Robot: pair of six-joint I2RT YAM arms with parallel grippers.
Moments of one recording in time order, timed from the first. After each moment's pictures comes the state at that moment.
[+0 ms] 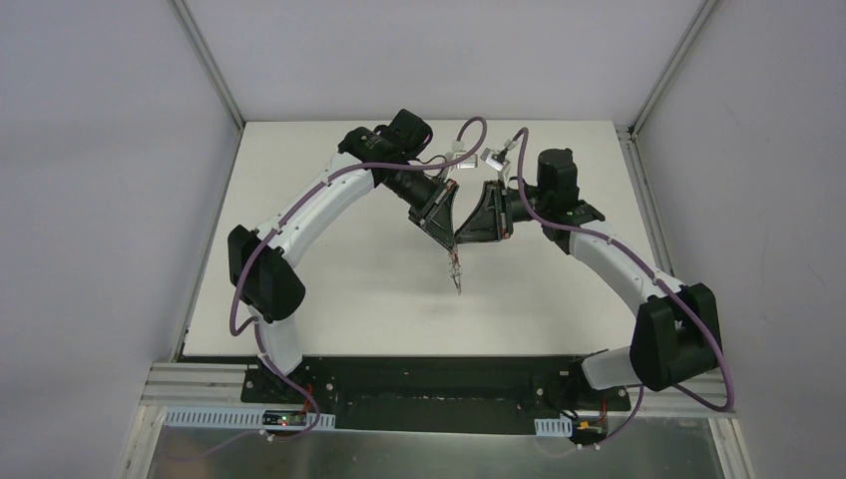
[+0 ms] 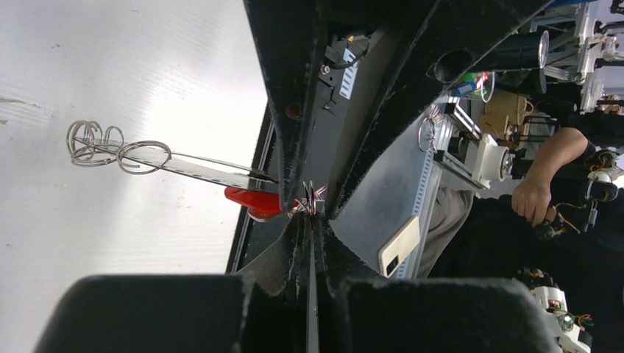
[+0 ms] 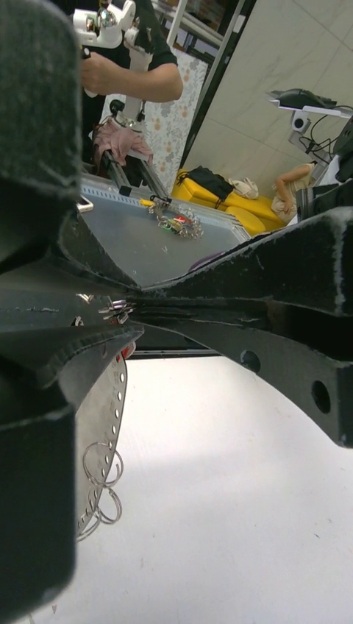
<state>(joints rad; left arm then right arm) -0.64 1.83 1.89 -1.16 0.95 0.02 0.38 1.40 1.00 0.06 -1.35 0.40</state>
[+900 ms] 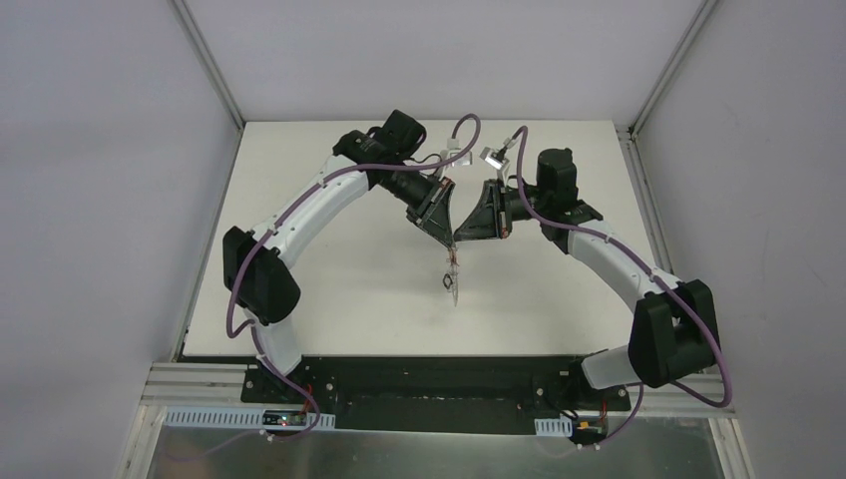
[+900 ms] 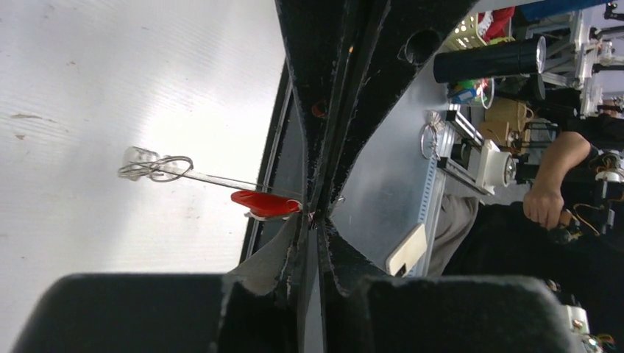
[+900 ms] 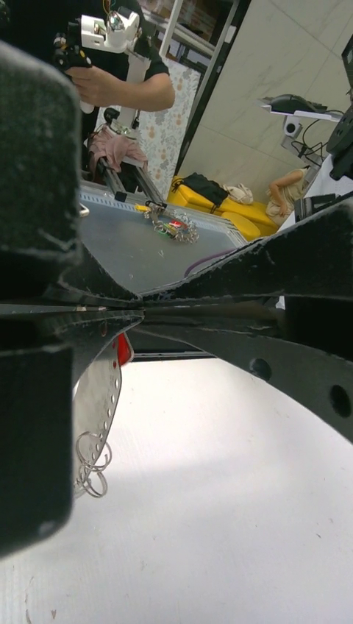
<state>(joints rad) -0.62 1.82 1.85 -1.11 0.97 0.02 0.38 1.41 0.99 0.11 -1.35 0.45</state>
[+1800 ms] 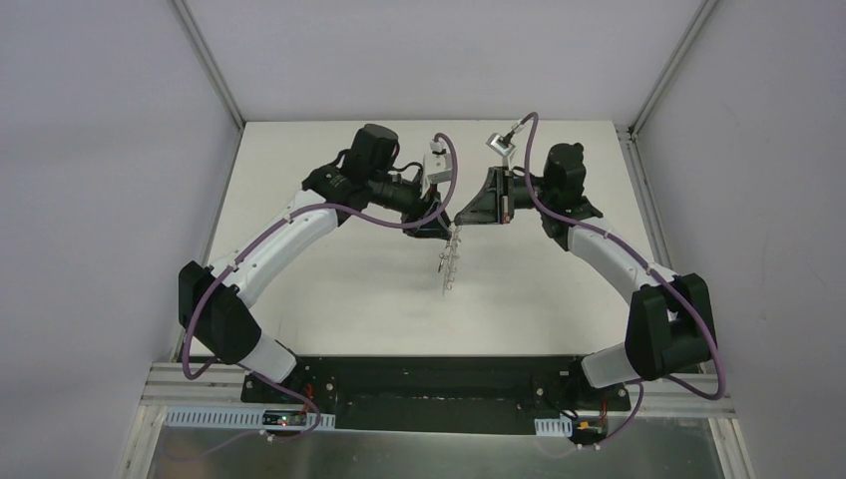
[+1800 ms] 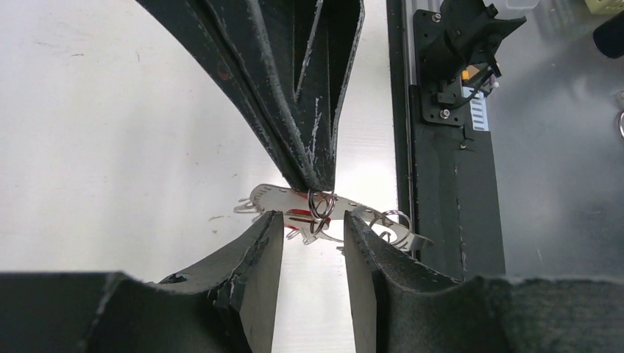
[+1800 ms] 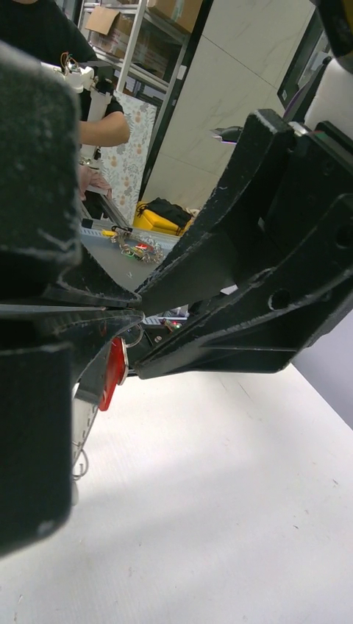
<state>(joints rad) -0.60 1.52 1.44 -0.55 0.89 0.29 0.34 1.45 0.99 0.40 -1.32 0.80</state>
